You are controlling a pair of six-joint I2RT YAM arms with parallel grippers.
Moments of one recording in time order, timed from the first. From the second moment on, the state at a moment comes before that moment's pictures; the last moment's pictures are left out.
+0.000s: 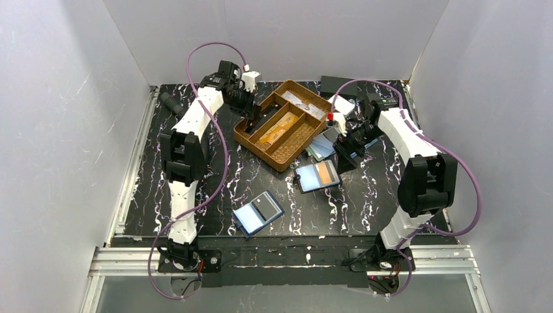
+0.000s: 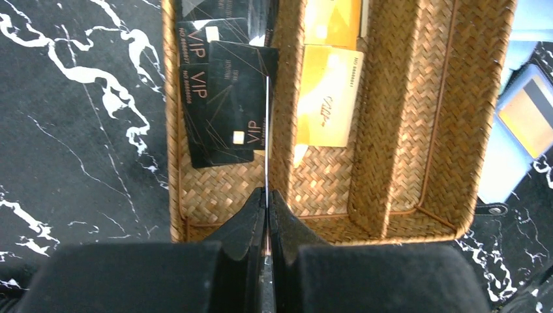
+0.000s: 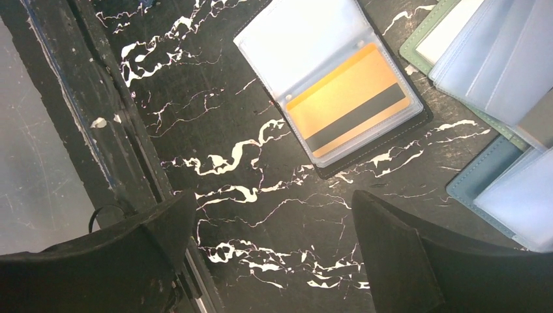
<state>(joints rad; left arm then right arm) -0.26 2.21 2.10 -0.91 0.41 0.21 0.17 1.71 1.46 -1.28 -0.69 -0.95</state>
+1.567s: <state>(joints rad) -0.10 1.09 1.07 -0.24 0.34 -0.55 0.17 1.45 1.34 -1.24 -0.75 -0.85</state>
